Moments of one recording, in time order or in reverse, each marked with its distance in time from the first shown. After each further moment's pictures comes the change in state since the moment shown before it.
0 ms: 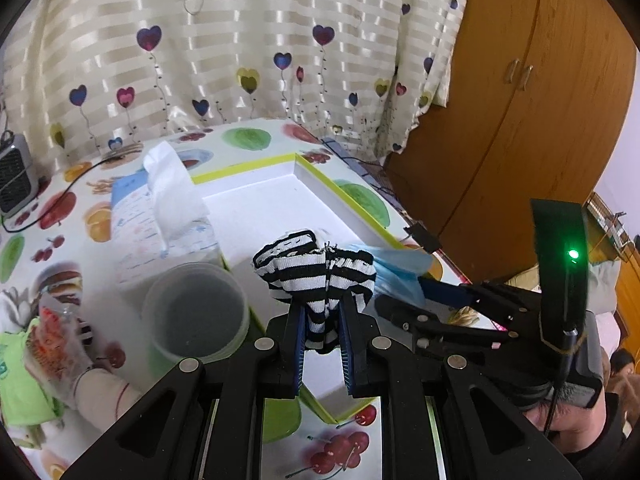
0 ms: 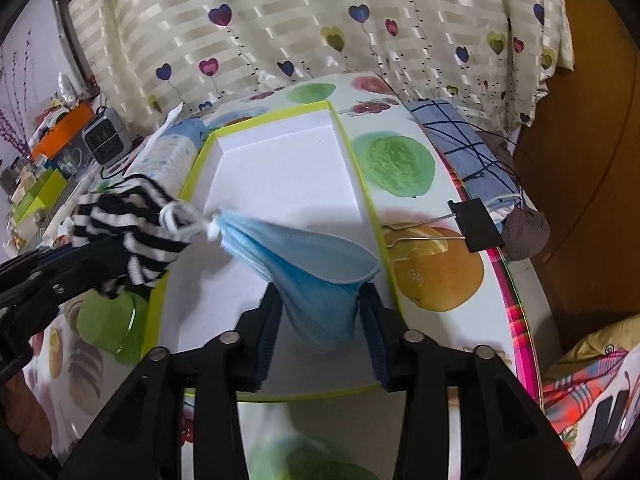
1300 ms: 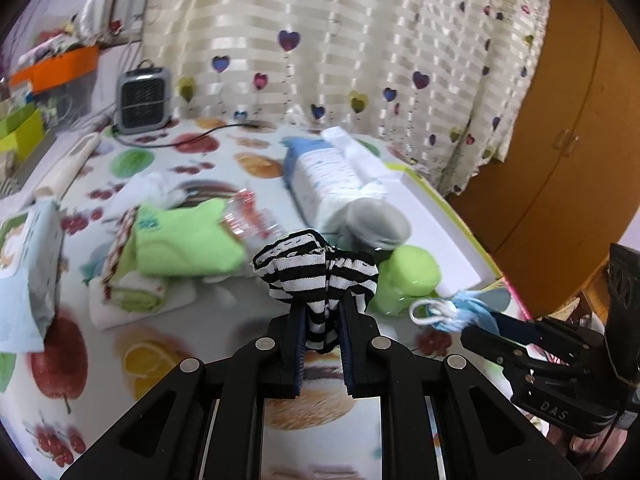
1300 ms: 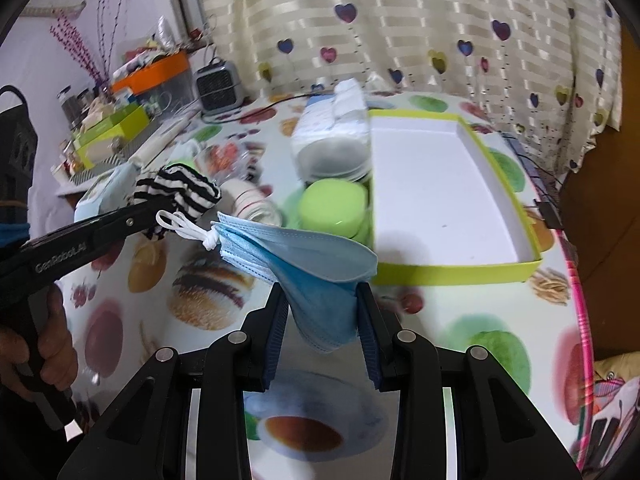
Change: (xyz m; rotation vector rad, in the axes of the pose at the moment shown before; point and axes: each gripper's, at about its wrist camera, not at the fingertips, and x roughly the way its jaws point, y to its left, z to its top) left arm -0.119 0.098 -0.095 -0.243 -0.104 0.138; right arm -0.071 0.120 -0.065 -0.182 -0.021 0.102
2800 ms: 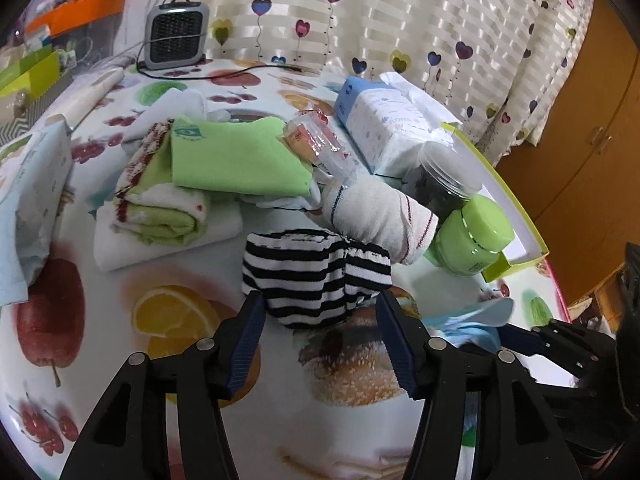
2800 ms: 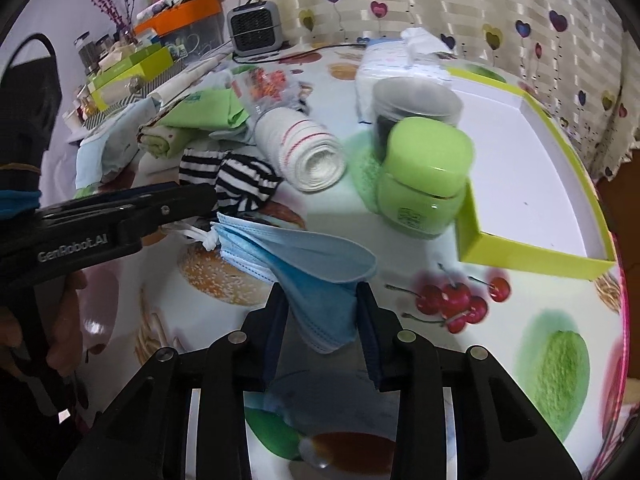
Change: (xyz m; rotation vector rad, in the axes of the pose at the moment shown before) left arm 0.038 0.048 -0.030 -0.094 0.142 0.068; right arm 0.050 0.043 -0.016 -0.108 0.156 0.064
